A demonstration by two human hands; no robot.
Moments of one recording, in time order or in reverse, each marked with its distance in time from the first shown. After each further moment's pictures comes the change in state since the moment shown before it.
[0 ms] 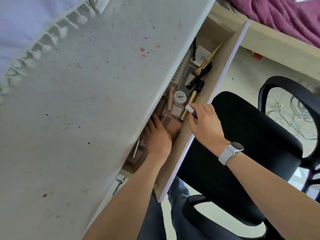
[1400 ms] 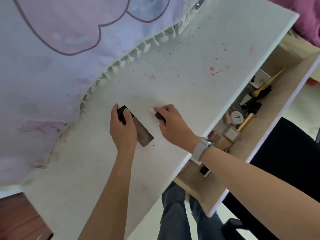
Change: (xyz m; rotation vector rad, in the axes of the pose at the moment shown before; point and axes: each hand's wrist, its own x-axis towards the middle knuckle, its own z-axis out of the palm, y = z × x) left_hand 0.014 -0.177 -0.158 -0.909 0.537 -0.473; right_hand 0.050 -0.216 0.068 0.431 -0.369 -0.229
